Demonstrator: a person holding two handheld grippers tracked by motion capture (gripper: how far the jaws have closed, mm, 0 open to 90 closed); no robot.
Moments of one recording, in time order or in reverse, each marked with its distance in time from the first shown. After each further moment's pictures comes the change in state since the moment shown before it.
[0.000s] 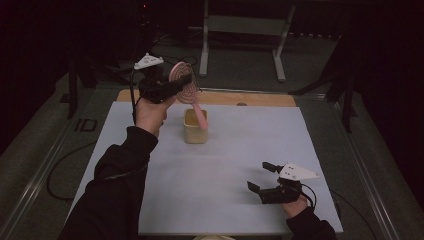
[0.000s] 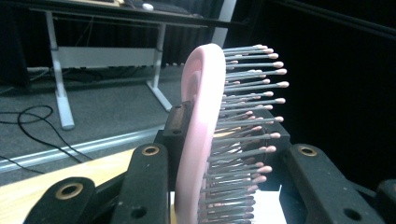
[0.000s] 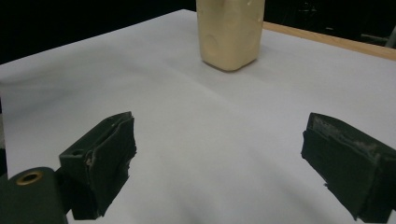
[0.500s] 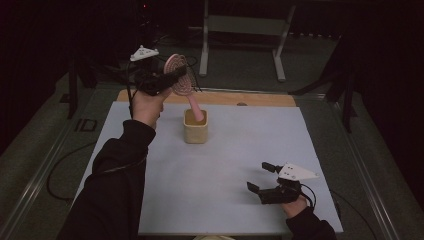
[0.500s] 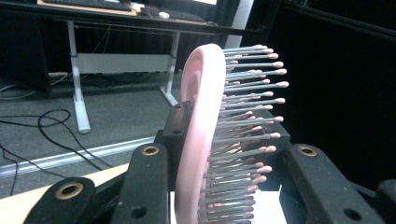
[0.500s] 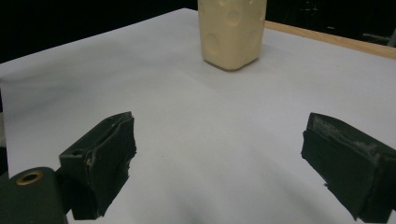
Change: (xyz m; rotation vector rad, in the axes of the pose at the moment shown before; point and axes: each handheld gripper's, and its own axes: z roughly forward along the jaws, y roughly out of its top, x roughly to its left) left arm 0.014 0.012 0.003 -0.021 0.047 -0.001; right arm 0.001 0.000 0.001 0.004 0.005 0.002
